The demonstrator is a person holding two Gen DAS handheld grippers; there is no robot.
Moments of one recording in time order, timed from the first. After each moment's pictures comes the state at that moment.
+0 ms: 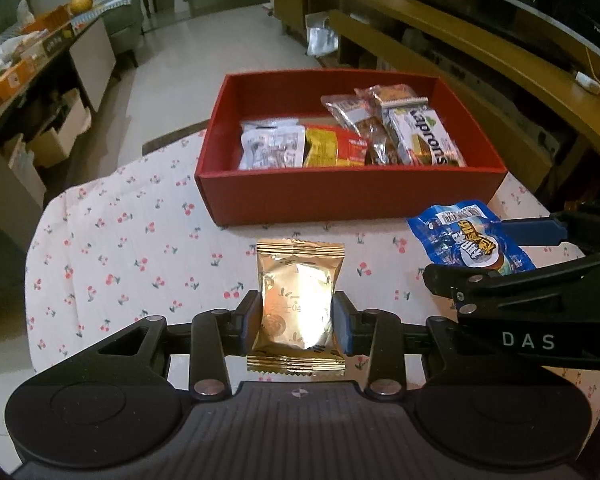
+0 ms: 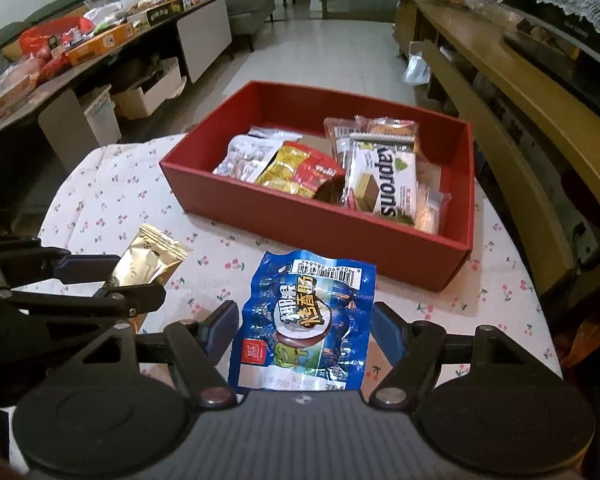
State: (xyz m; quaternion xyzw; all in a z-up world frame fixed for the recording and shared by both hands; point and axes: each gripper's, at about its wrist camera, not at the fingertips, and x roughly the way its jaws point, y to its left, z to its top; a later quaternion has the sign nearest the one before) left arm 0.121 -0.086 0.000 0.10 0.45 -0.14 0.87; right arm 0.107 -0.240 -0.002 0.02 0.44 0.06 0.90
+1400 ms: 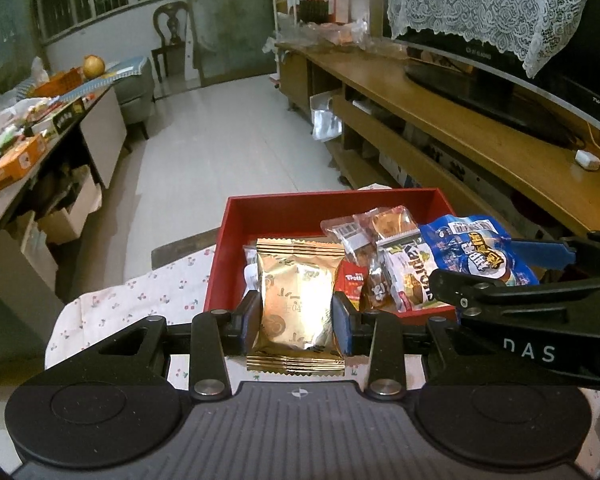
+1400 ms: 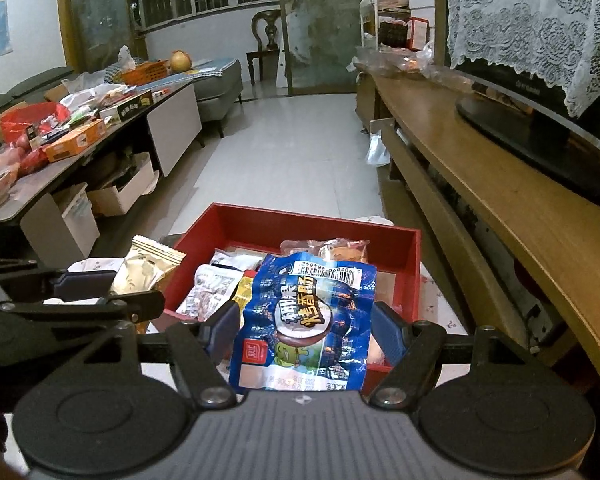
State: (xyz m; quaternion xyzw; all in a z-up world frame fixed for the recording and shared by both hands) left arm 0.157 -0.115 0.058 0.10 0.35 -0.14 0.92; right arm 0.131 -0.269 0.055 0.05 0.33 0.01 0.94
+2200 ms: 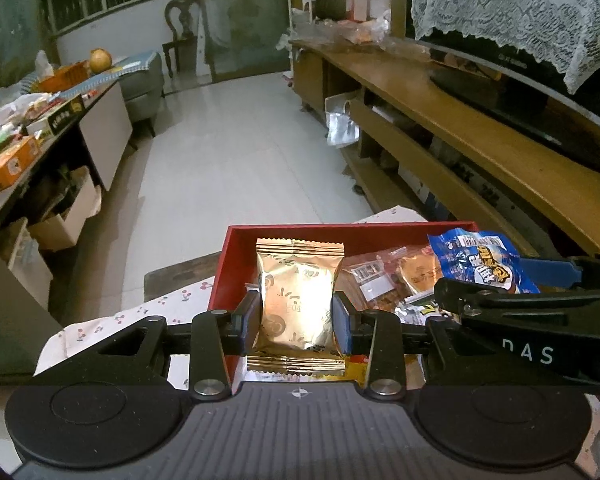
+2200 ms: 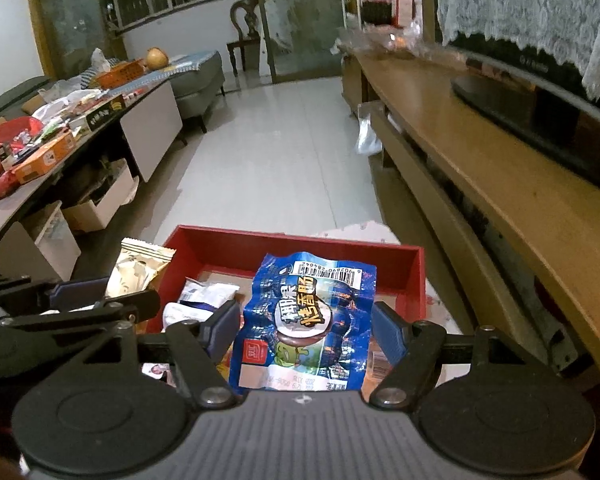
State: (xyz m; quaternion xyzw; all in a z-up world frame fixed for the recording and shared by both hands) left arm 0.226 -0.134 0.049 0.09 0.36 -0.12 0.92; right arm 0.209 -0.290 0.041 0.09 0.37 0.00 0.93
